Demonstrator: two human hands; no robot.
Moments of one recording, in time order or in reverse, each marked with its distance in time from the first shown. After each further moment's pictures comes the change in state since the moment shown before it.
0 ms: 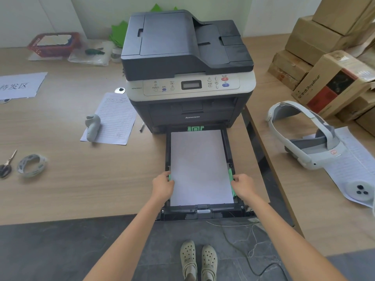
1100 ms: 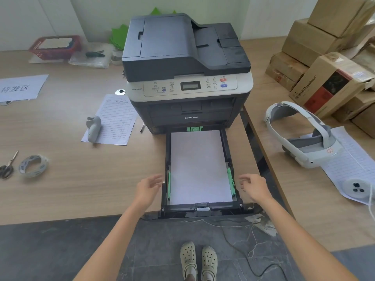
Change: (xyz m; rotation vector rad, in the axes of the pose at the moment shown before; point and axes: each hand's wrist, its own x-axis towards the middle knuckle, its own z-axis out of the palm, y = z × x) left_hand -0.007 -0.036 -0.037 -0.110 -0.024 0.080; right_hand -0.013 0.022 -0.029 0.020 0.075 -0.079
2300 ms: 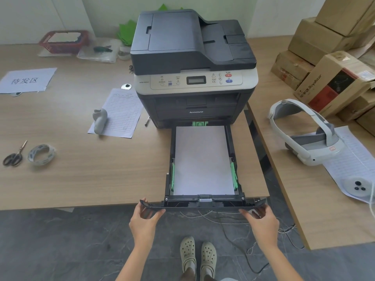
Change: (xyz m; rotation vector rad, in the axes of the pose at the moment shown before) left_hand -0.072 -0.092 0.038 -0.404 0.448 -0.112; right_hand -0.097 0.059 0.041 0.305 0.347 0.104
